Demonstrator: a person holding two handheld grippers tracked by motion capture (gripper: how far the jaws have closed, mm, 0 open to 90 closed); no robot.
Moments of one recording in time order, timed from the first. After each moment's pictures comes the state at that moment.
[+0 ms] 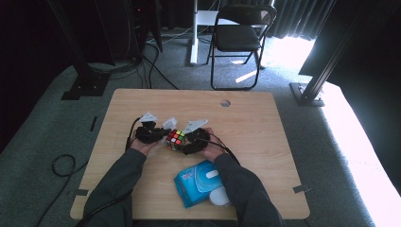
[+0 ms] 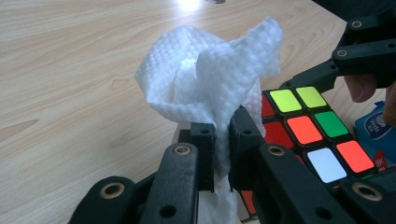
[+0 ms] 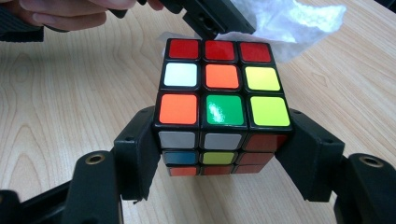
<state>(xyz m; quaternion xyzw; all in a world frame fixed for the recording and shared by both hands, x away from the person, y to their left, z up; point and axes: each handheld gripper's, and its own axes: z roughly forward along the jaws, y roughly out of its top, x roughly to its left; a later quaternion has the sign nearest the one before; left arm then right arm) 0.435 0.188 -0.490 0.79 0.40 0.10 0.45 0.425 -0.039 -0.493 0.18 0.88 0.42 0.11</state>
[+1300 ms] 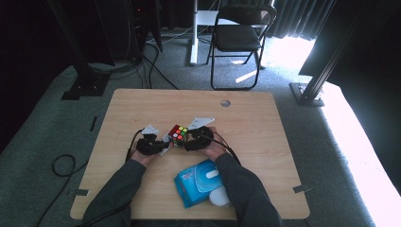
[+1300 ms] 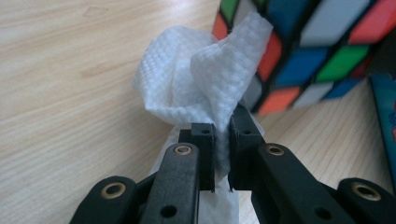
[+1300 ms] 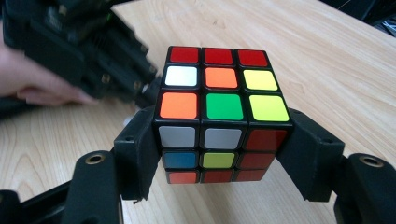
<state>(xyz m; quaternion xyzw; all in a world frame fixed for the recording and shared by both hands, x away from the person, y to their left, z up) 0.412 0.187 -0.532 0.81 0.40 0.08 0.42 0.429 -0.051 -0.489 0.22 0.85 0.46 0.11</state>
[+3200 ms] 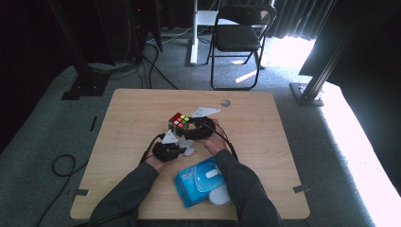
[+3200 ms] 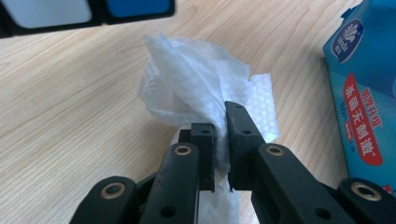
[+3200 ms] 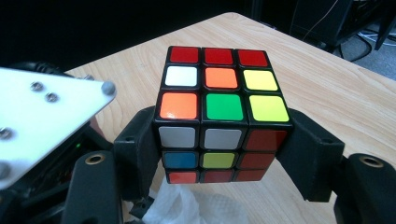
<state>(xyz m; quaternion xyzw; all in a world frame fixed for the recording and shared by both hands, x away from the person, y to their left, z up) 0.392 0.128 -0.525 0.85 0.30 0.12 0.41 0.442 -0.055 -0.459 0.27 0.81 0.50 0.11</state>
